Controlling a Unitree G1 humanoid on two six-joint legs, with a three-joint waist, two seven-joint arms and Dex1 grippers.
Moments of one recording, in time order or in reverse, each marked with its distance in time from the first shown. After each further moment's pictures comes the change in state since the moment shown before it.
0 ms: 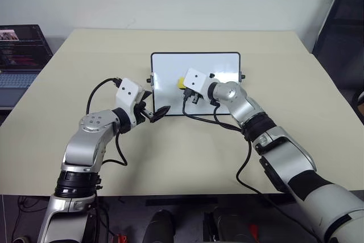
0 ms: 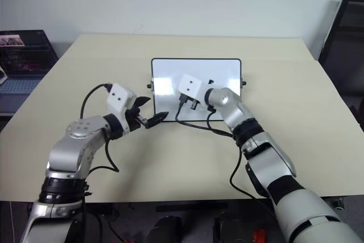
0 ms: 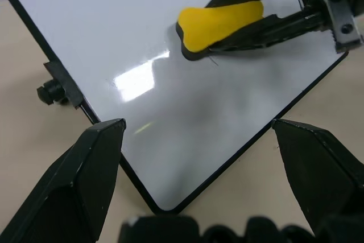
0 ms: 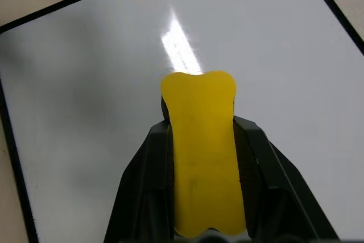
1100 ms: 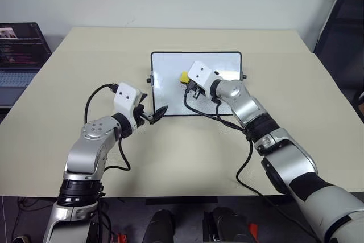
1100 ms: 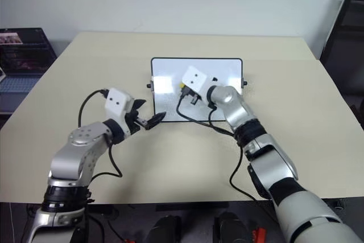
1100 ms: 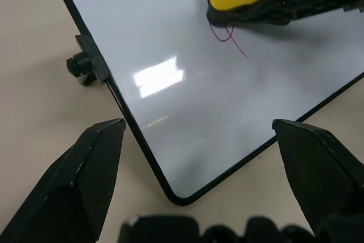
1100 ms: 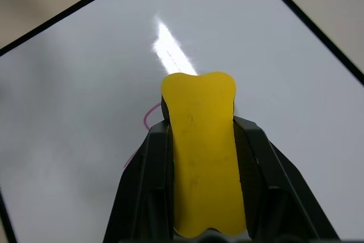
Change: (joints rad) left arm 0.065 -0.046 0.024 -0.036 -0.001 -0.004 0.108; right arm 0.023 -0.010 -0.035 -0.082 0.088 0.073 -0.030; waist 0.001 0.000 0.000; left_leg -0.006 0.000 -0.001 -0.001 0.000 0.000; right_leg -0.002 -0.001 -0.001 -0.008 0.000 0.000
